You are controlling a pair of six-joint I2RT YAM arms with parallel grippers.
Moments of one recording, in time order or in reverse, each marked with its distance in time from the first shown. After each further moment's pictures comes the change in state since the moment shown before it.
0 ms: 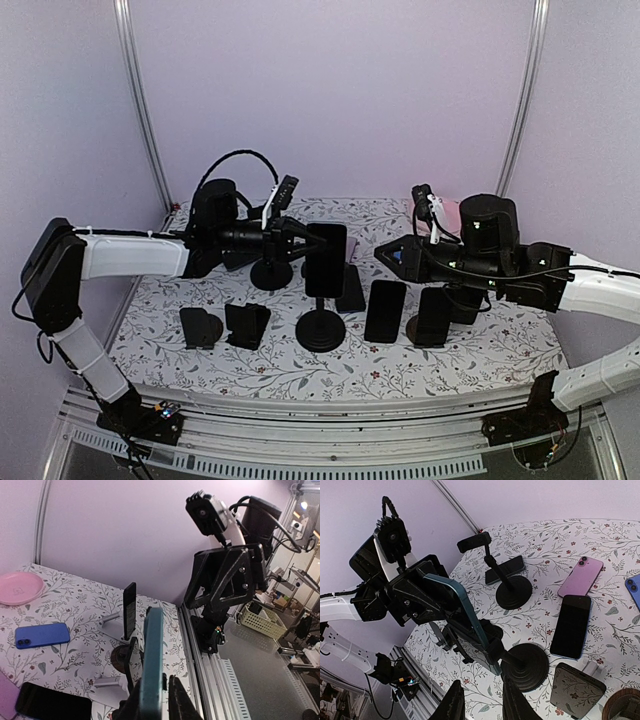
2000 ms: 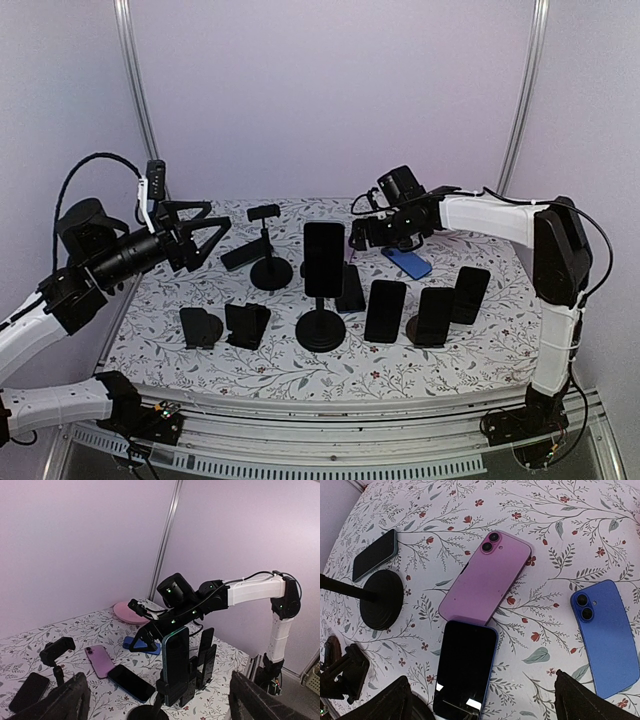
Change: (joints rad) left arm 0.015 -0.903 -0.279 -0.484 -0.688 -0.006; right arm -0.351 0.838 0.643 -0.313 -0.125 -0.273
